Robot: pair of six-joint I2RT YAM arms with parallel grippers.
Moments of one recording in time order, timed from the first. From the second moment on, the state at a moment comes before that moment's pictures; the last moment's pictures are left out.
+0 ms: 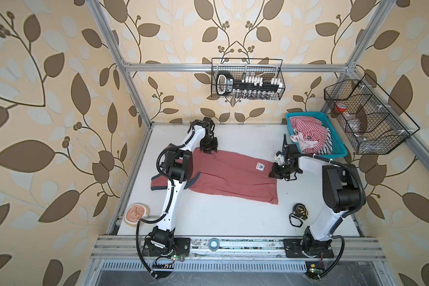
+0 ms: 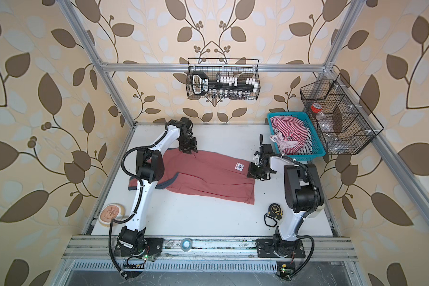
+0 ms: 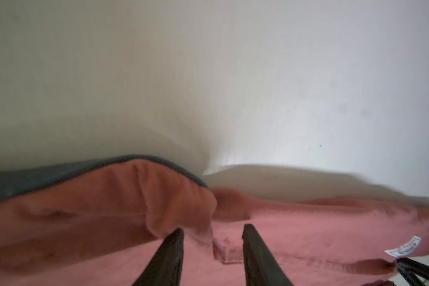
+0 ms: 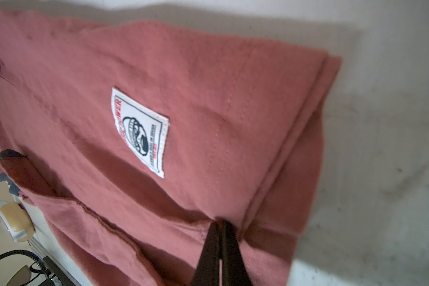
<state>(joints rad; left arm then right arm) -0.25 2.55 2.37 -1.21 0.24 -0.38 0.05 1.80 1.03 -0.53 -0.40 0.29</state>
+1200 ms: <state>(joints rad) -0.18 2.04 1.51 -0.67 0.32 -0.73 0.03 1.75 1.00 -0.54 -0.39 0.28</state>
